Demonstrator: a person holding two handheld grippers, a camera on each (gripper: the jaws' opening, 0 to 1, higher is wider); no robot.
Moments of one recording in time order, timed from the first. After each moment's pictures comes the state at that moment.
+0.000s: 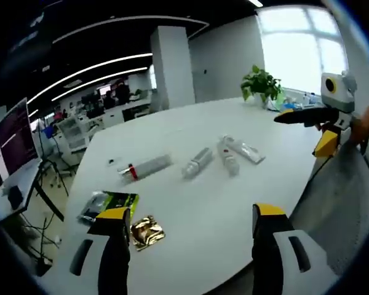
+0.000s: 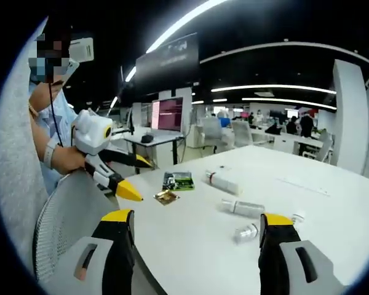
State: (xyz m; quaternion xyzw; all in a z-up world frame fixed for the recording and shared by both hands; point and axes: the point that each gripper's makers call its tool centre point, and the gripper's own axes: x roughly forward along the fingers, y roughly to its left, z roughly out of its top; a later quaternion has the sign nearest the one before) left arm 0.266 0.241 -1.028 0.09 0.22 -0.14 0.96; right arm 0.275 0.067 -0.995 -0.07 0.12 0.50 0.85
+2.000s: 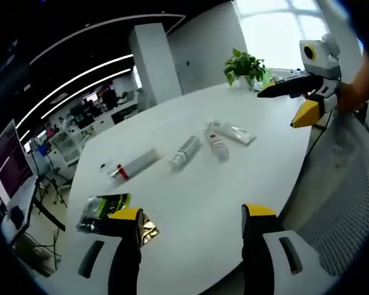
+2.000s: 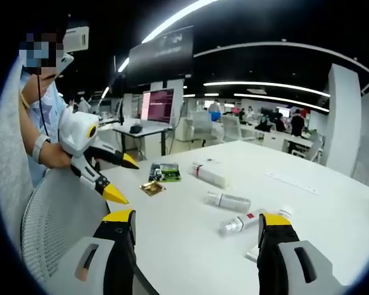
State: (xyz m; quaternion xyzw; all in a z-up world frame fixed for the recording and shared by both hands) left arm 0.257 0.222 -1.048 0.16 0.23 -0.17 0.94; right arm 0.288 0.052 -1.004 -0.10 0.13 0.46 0.87
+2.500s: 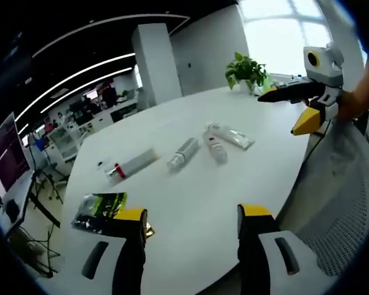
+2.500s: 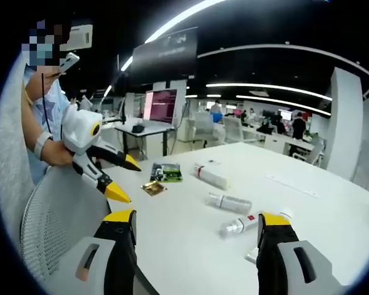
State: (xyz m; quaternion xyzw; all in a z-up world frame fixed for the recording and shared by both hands) left arm 0.258 0.220 -1.046 0.13 0.23 -0.18 0.95; right arm 0.285 0.054 -1.004 -0.11 0.13 0.46 0.87
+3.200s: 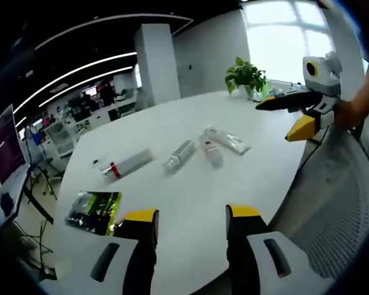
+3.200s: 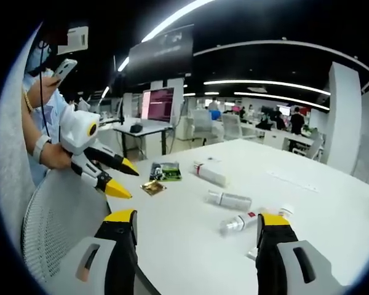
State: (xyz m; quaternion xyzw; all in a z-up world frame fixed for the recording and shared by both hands) left arm 0.256 0.214 -1.046 0.11 0.23 -0.19 0.95; right arm 0.290 0.052 -1.002 -0.09 0.13 0.46 0.87
